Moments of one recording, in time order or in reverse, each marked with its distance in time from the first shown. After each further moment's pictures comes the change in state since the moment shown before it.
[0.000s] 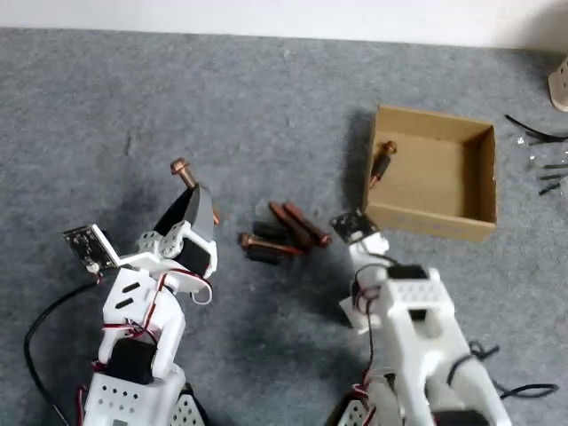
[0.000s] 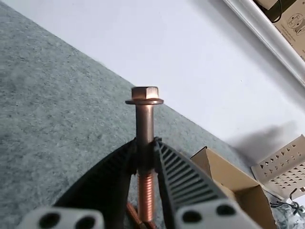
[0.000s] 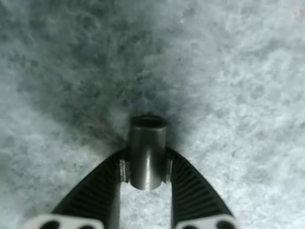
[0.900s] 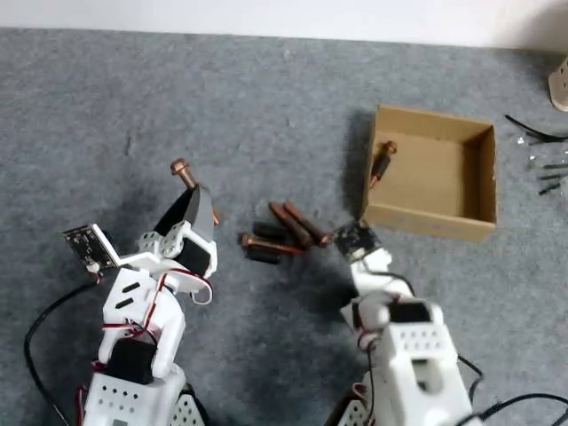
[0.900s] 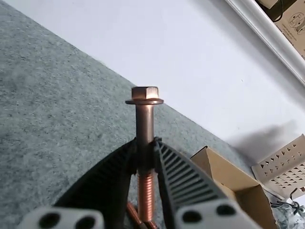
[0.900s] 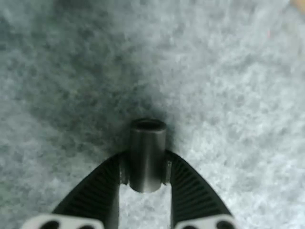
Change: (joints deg) left arm 0.0 0.0 0.0 0.2 0.0; right arm -2.2 -32.9 17.6 -9.1 0.3
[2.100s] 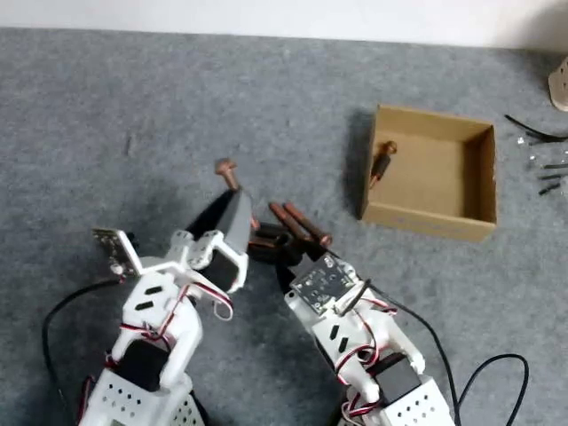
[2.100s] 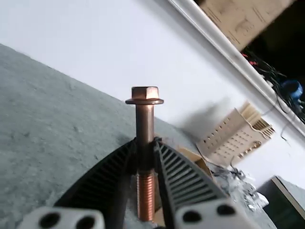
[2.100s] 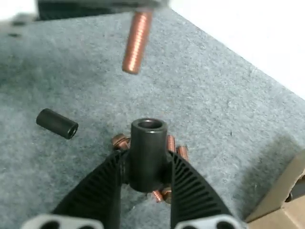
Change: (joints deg) left arm 13.5 0.0 0.0 -7.0 0.0; right arm -25.1 -46.9 10.1 -10.0 -6.4
